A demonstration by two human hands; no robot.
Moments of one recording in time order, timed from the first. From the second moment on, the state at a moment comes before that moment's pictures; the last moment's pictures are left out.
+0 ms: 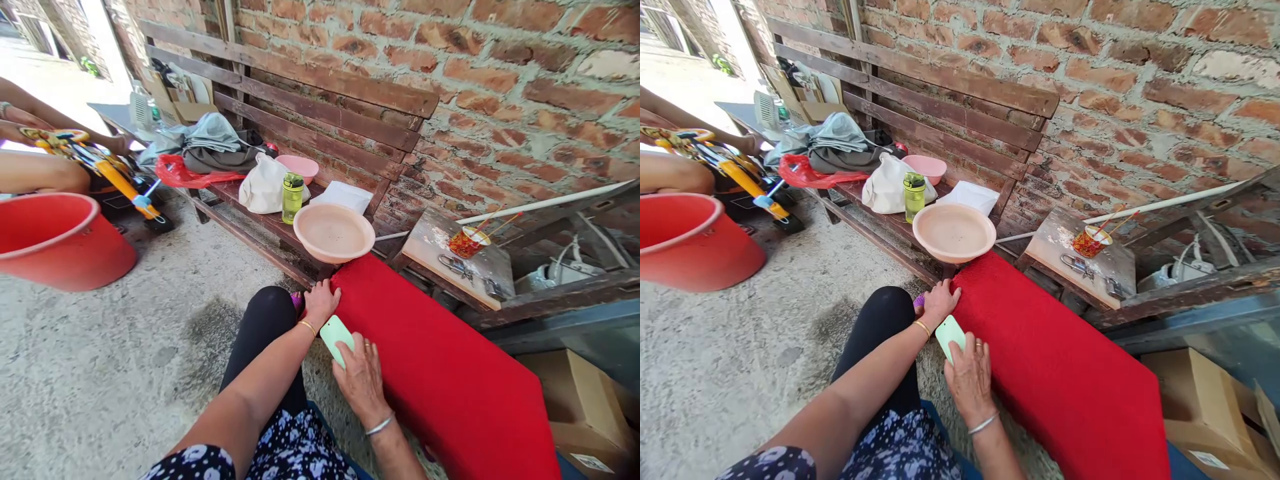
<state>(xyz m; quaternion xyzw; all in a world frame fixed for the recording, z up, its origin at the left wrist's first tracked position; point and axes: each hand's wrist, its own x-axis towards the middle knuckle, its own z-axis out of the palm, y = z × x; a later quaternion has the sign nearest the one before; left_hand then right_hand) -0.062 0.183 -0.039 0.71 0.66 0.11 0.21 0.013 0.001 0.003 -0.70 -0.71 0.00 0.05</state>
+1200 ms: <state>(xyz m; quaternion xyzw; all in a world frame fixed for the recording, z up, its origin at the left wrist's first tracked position) -0.065 0.186 -0.043 0.72 0.66 0.10 0.22 0.176 -0.118 -0.011 -0.88 -0.44 0.10 0.13</state>
